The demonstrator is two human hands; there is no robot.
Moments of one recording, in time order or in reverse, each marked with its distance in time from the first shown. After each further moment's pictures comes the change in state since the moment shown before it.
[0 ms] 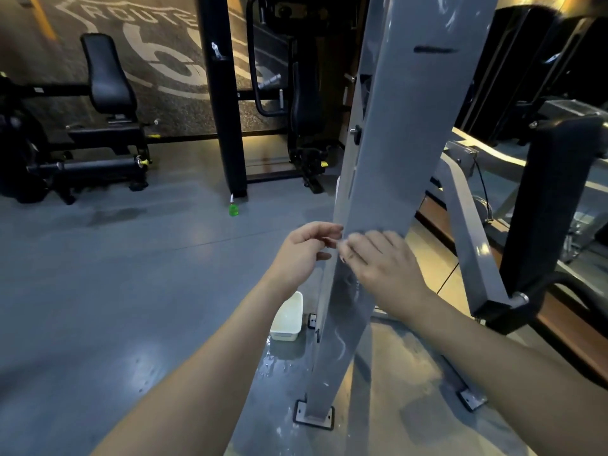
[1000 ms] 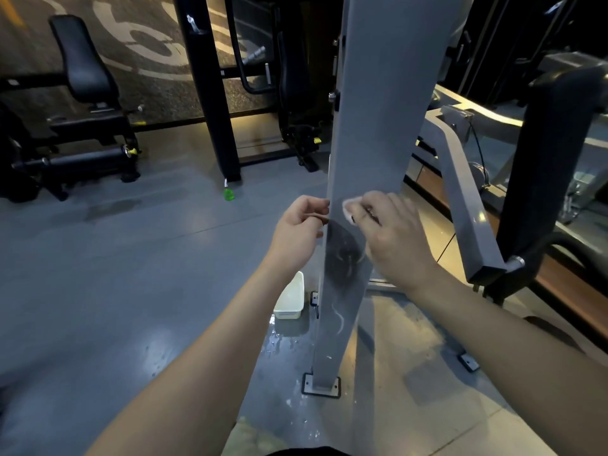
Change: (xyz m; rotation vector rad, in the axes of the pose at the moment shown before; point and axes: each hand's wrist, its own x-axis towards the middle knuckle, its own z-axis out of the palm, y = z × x) left_hand -0.008 0.005 0.020 0.128 0.117 0.001; right_hand -0.013 0.011 -0.006 0.221 -0.010 0.236
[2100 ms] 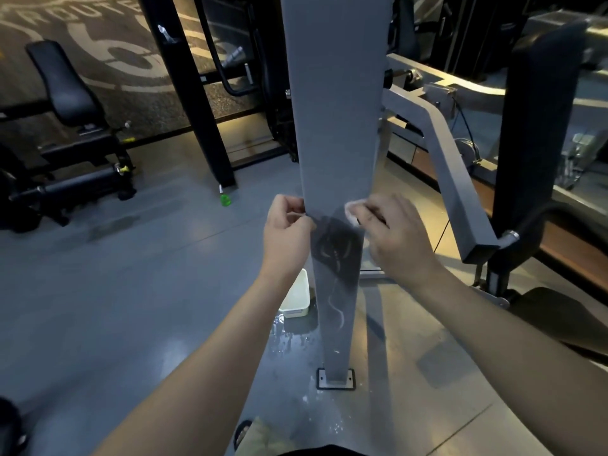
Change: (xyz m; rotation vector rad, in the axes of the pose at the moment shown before) left_hand -0.013 0.011 0.031 0.041 0.168 0.042; right_hand -0.034 0.024 0.005 0.148 0.071 0.216
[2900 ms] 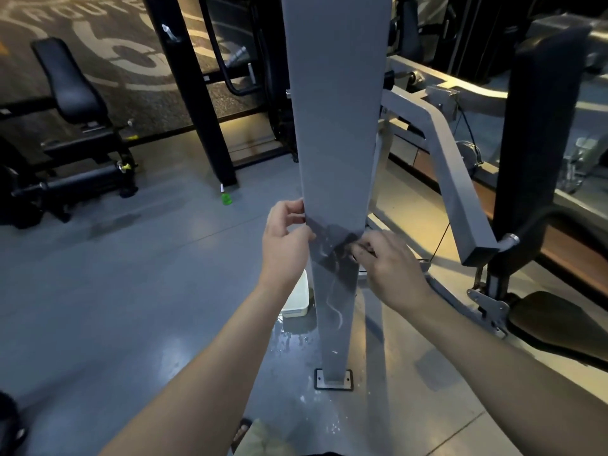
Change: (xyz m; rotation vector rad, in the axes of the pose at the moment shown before) left_hand -0.005 -0.014 -0.001 -0.072 -0.020 -0.002; right_hand -0.042 -0.016 0.007 0.089 -0.285 0.120
